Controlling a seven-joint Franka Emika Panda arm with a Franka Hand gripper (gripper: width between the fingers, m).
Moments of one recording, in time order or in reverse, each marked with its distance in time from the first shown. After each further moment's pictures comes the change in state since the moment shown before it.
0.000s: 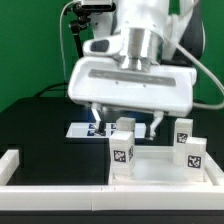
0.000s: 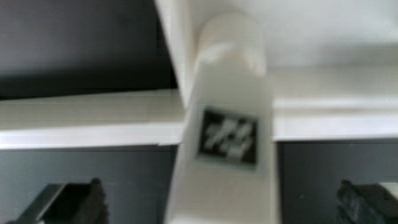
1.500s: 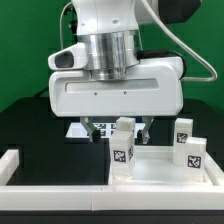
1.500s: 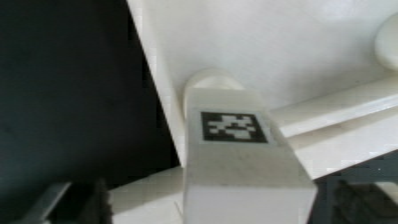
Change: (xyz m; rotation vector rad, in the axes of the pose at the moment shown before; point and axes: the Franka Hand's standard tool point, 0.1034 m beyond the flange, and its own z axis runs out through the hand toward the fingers) arm -0.001 0.000 0.025 0.111 -0.466 0.169
